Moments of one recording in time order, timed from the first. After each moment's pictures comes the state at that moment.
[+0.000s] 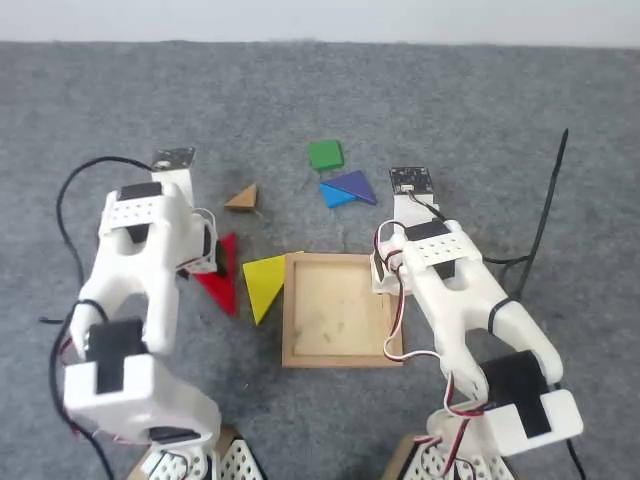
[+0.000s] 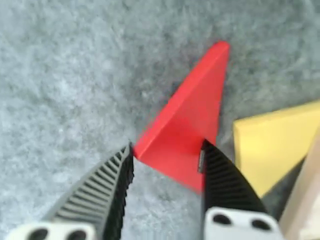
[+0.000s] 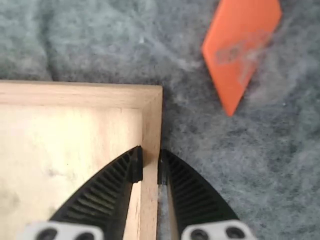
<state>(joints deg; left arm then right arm) -14.5 5.8 28.6 71.6 0.0 -20.0 -2.3 39.7 53.6 -13.4</state>
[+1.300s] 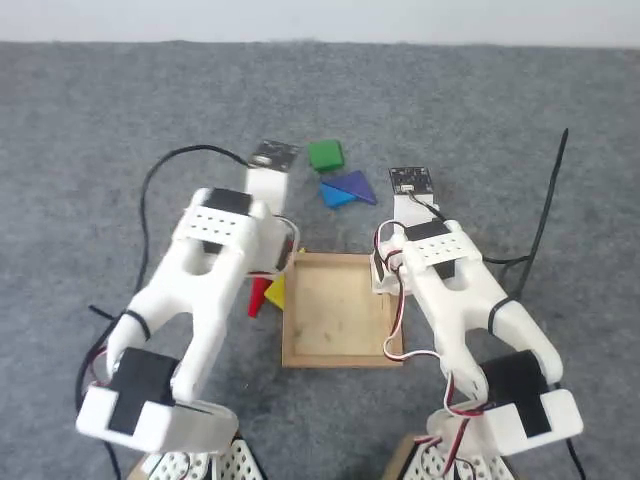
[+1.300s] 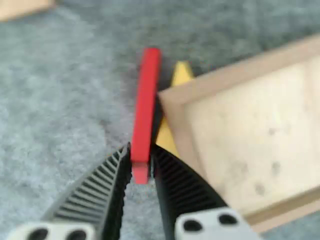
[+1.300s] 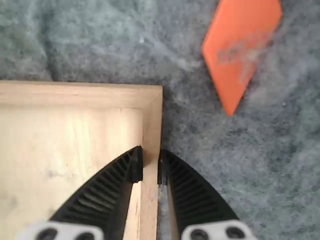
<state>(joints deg) 9.8 0.7 30.7 70.1 2.4 -20.0 -2.3 39.7 53.6 -13.4</state>
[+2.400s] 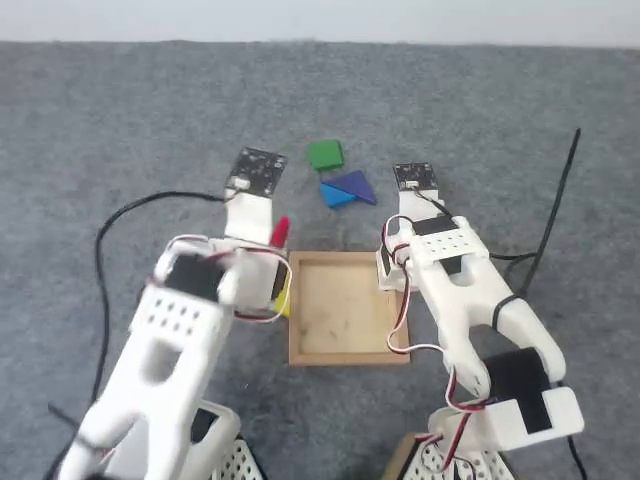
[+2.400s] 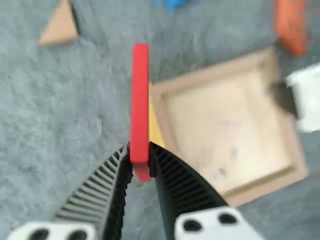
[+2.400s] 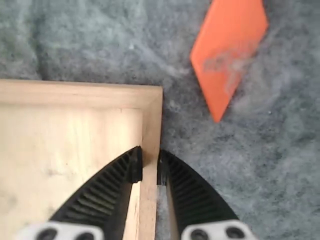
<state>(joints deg) 12.0 -43.2 47.3 71.5 10.7 -17.8 -1.7 38.2 54.2 -9.8</state>
